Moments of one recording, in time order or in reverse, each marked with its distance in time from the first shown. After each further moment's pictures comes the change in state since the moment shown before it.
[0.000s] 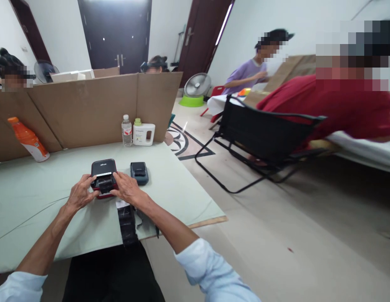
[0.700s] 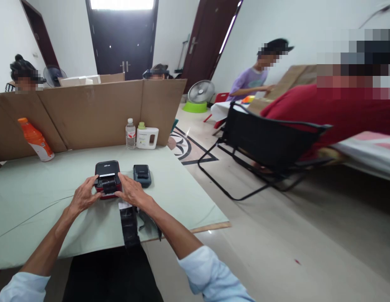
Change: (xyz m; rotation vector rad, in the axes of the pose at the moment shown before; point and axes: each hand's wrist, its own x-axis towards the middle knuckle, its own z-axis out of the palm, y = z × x) left_hand -0.010 -0.011 0.010 -0.071 0.053 0.030; right_hand -0.004 0.018 0.016 0.018 -0.004 -0.050
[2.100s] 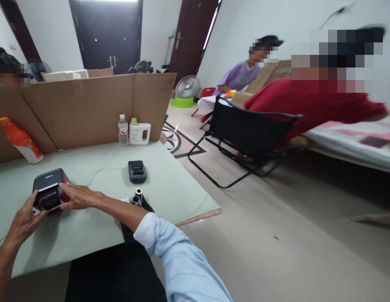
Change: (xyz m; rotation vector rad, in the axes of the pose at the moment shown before) left_hand -0.089 -0.129 -0.080 0.120 0.154 -0.258; right_hand 0.092 -0.133 0.044 0.344 -0.277 -0.328
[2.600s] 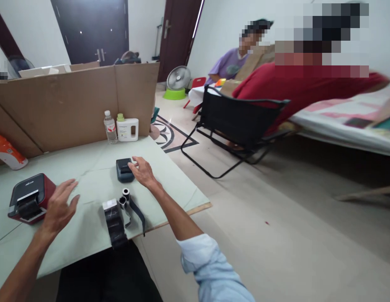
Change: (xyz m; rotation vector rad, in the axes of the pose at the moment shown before) left_hand 0.029 0.189 0.043 -0.153 0.039 0.442; right_hand -0.201 0.144 -0.118 -0.048 0.873 0.512
